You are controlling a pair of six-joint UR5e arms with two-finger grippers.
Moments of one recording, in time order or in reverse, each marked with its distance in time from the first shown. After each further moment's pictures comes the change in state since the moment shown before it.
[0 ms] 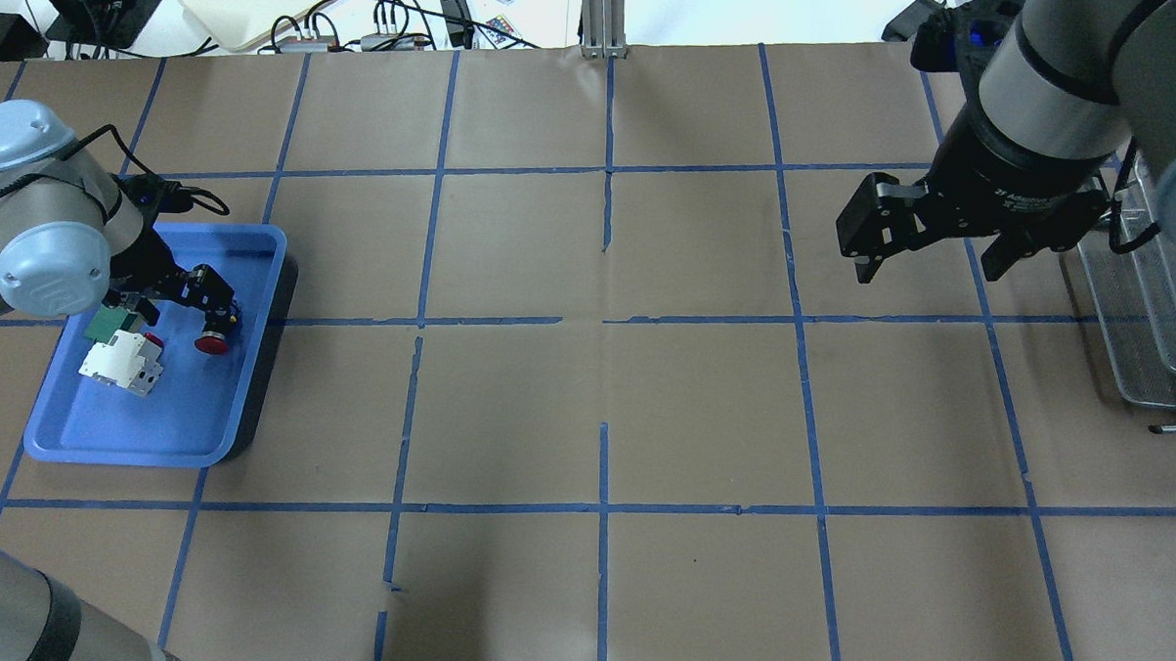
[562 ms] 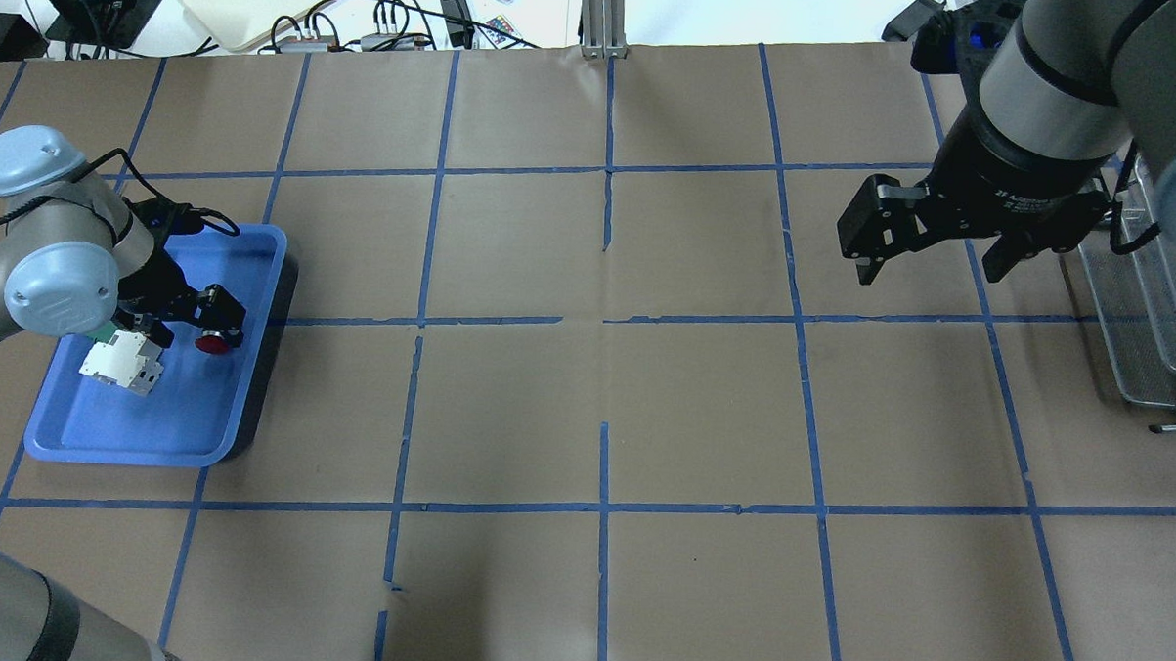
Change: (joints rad) left arm 0.002 0.009 -0.041 -0.007 -0.030 -0.008; right arm 0.000 0.001 0.000 0.002 -0.004 0.003
